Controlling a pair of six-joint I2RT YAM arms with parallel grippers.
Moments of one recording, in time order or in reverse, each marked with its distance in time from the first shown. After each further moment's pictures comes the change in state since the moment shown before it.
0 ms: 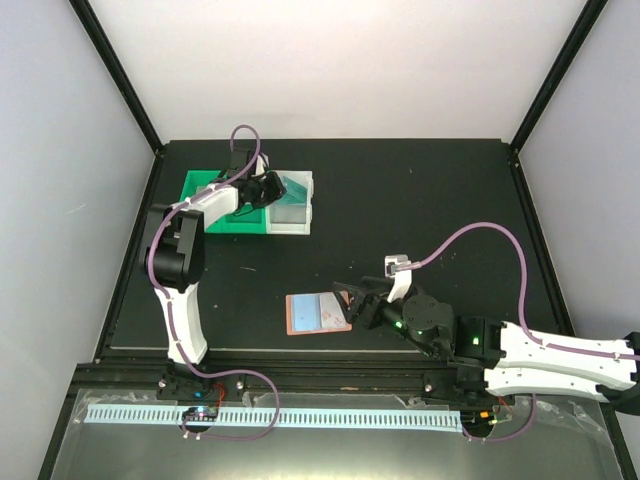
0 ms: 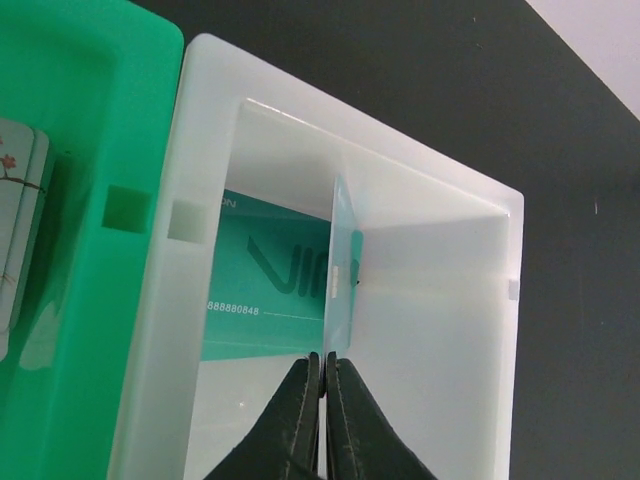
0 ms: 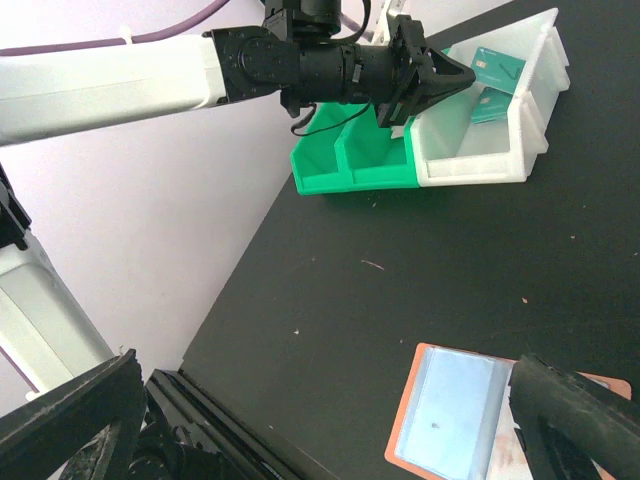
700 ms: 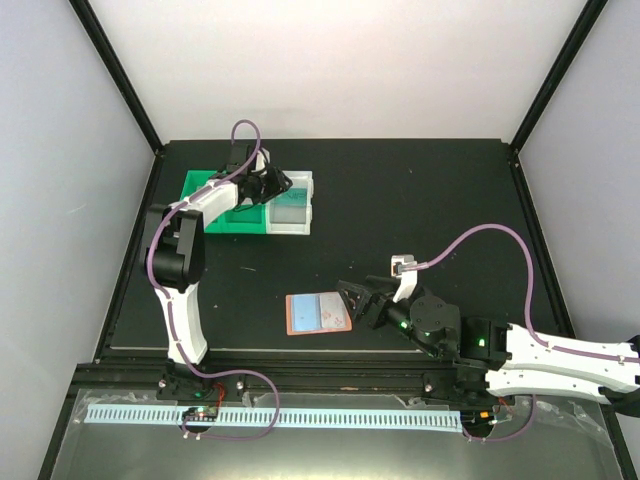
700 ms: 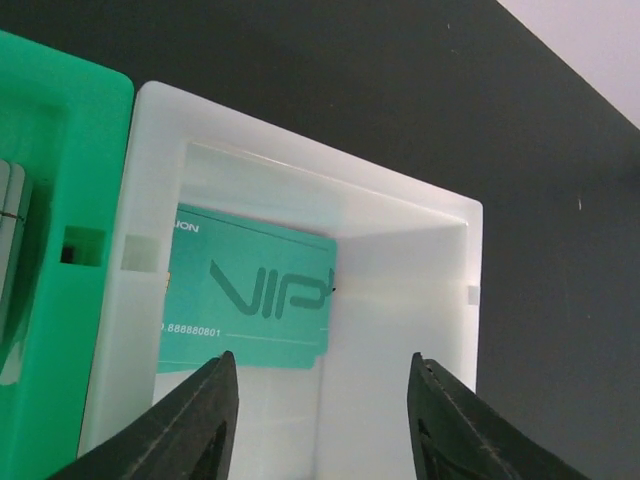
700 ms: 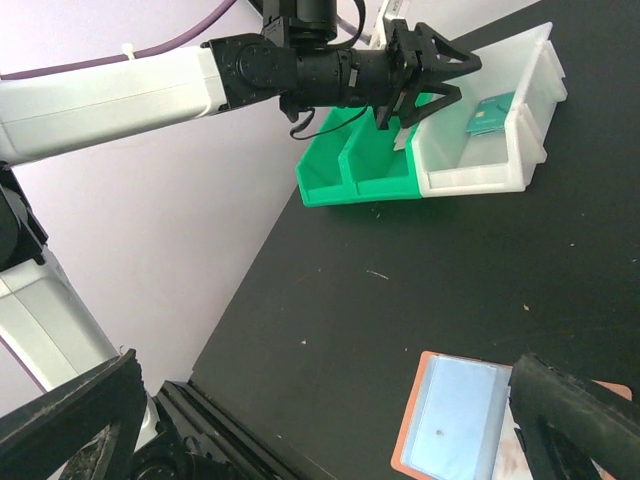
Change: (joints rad) left arm -0.001 0.003 0.049 -0.040 0.007 0.030; right arm 0.000 -0.048 -0.016 0.001 0.015 0.006
